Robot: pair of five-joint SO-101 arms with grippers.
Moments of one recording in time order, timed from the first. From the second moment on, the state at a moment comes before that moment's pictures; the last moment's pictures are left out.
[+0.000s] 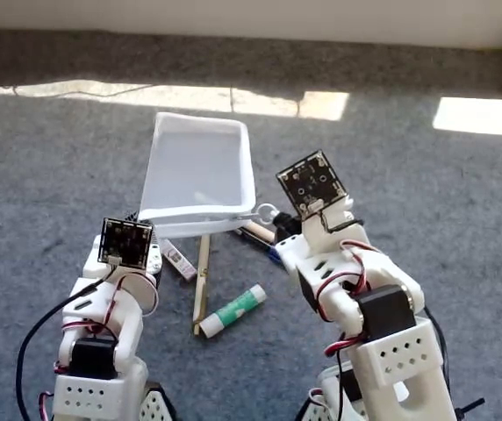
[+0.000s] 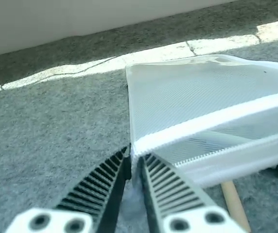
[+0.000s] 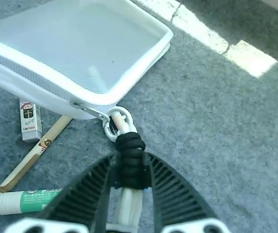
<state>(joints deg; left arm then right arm) -4.2 -103.8 95.7 41.4 -4.5 -20.8 -62.2 47.5 63.4 16.0</state>
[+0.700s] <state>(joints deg) -4.9 -103.8 95.6 43.9 3.2 -28.9 -62.2 42.7 73.0 14.7</state>
